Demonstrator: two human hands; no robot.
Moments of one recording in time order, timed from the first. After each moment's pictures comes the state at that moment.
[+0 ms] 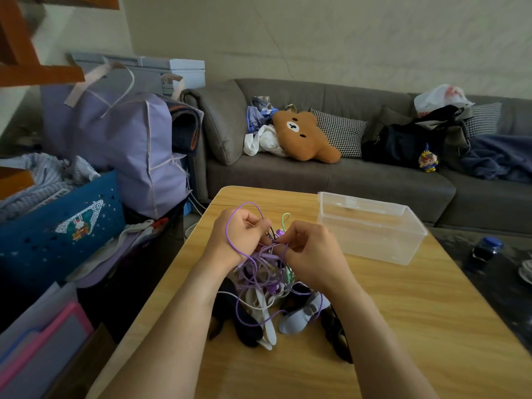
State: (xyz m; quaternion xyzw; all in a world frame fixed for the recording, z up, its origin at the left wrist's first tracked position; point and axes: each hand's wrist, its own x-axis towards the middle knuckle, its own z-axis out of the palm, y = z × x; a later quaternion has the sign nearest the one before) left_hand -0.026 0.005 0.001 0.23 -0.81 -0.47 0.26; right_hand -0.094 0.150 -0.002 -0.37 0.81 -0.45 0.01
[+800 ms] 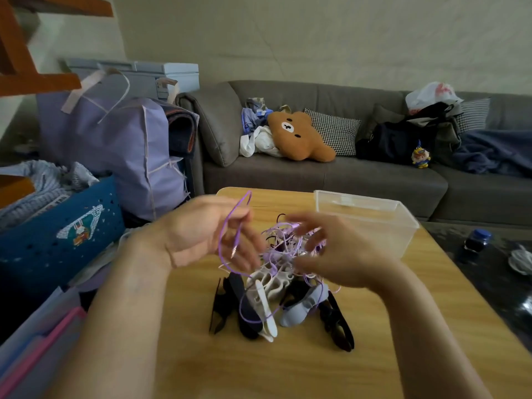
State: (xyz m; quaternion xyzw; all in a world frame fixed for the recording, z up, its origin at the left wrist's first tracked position) left_hand 0.051 0.014 0.092 0.13 -0.67 -0.73 0.01; right_hand -0.072 0.198 0.063 -0.43 0.85 -0.30 0.10
